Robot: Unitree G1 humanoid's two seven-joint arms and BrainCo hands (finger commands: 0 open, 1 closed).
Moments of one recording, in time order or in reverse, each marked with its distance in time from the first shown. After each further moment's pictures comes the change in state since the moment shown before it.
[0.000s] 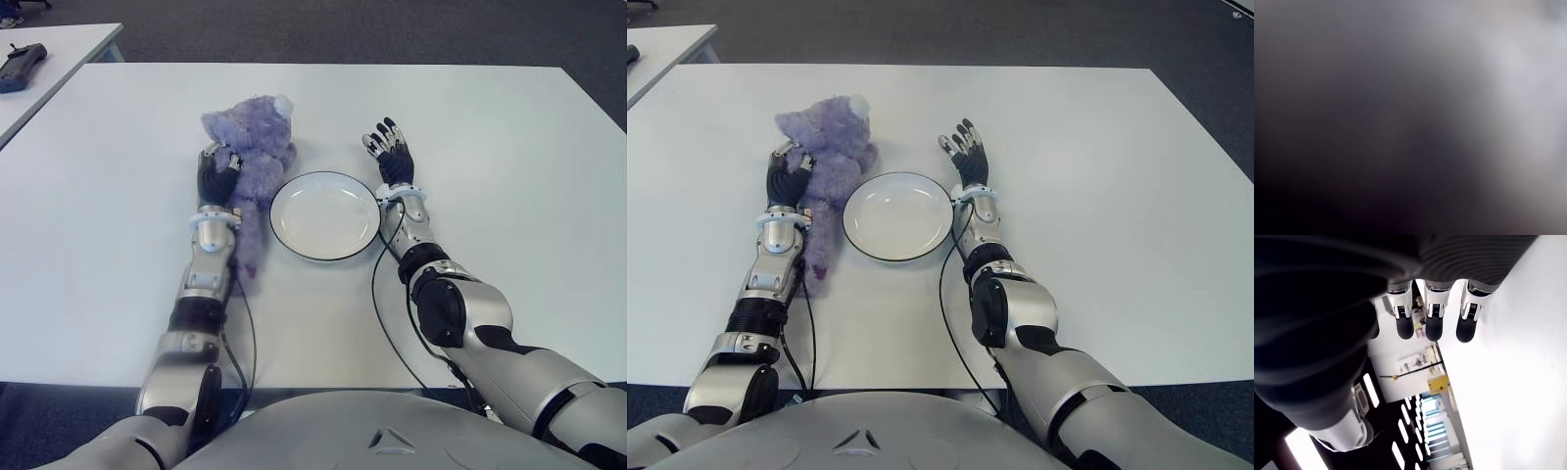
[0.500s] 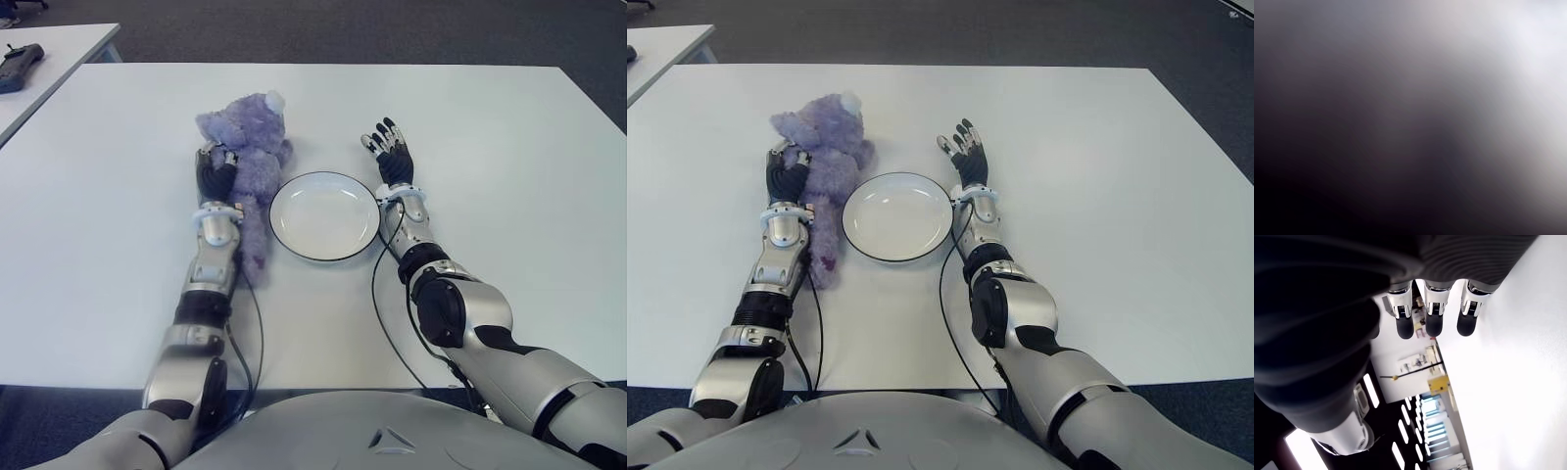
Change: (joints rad) left arm -0.027 -0.028 0.024 0.010 0.006 0.060 0.079; right arm 0.000 0.000 0.003 0.001 -0.001 0.000 0.000
